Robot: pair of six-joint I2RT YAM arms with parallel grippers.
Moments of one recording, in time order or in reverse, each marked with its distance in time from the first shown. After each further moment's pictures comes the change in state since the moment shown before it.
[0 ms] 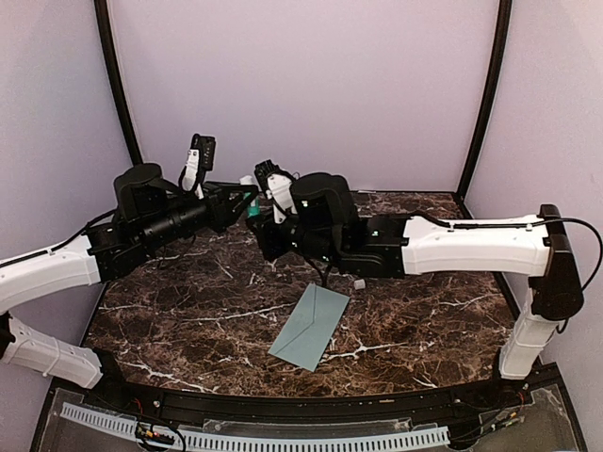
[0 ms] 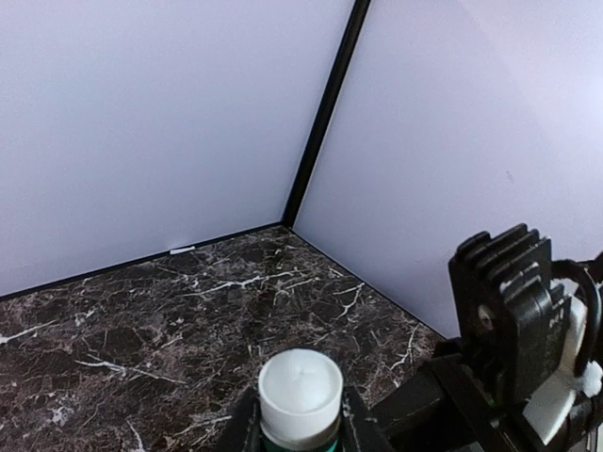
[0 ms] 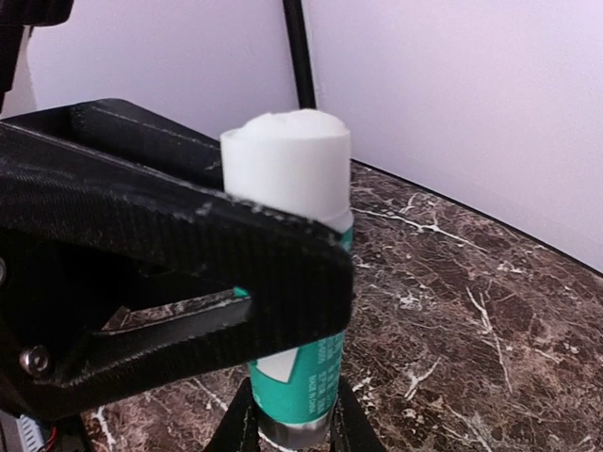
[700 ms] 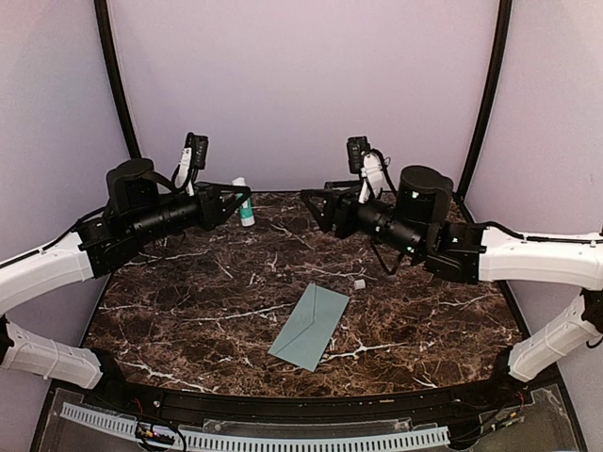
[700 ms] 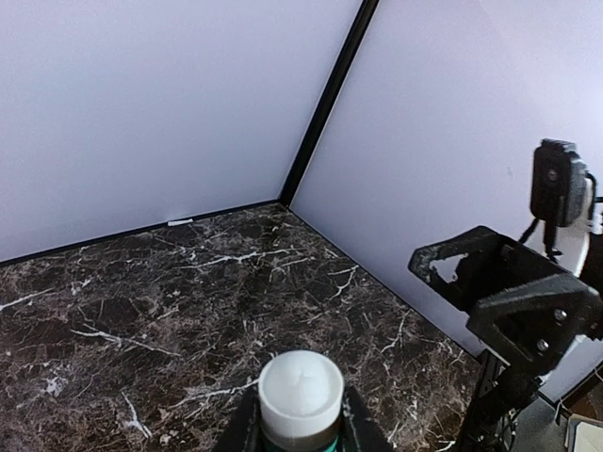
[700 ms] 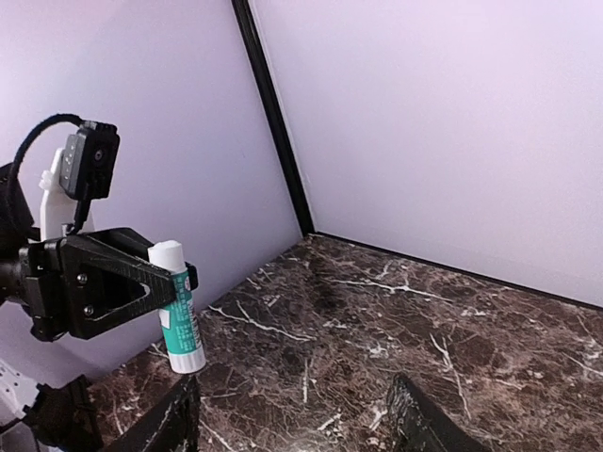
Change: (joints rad) left arm 0.056 -0.024 0.019 -0.111 0.038 -0.059; right arm -0.103 -0.339 -0.364 0.256 -0.017 0.011
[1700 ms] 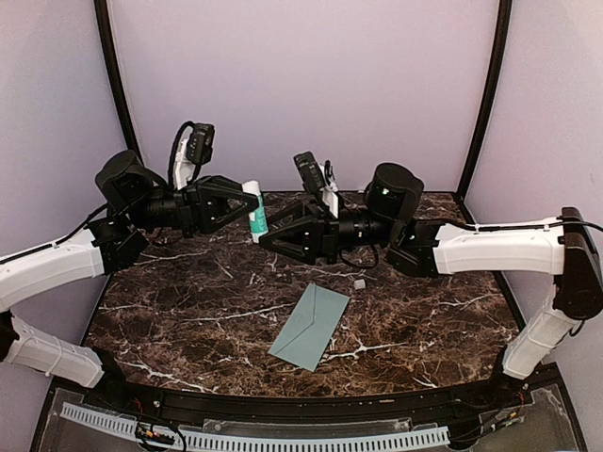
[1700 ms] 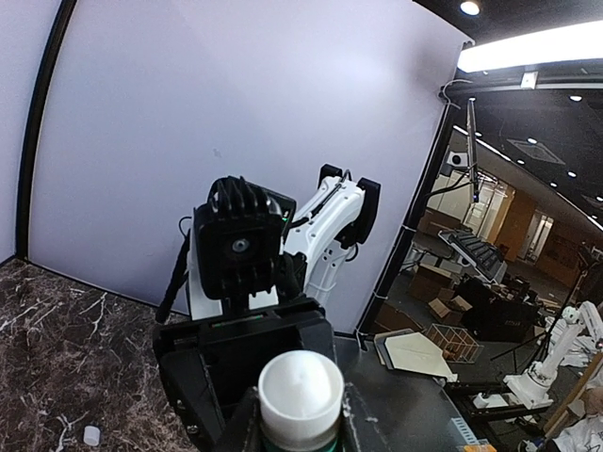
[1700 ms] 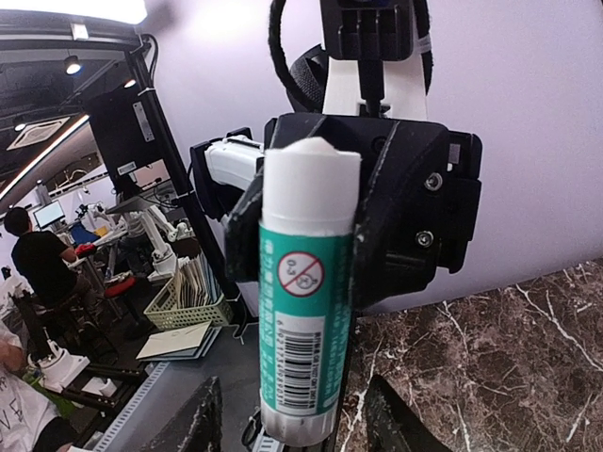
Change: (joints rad) left arm 0.036 0.060 -0.001 0.433 0.782 -0.184; right arm -0.078 0.203 0.060 0.346 -1.034 0.209
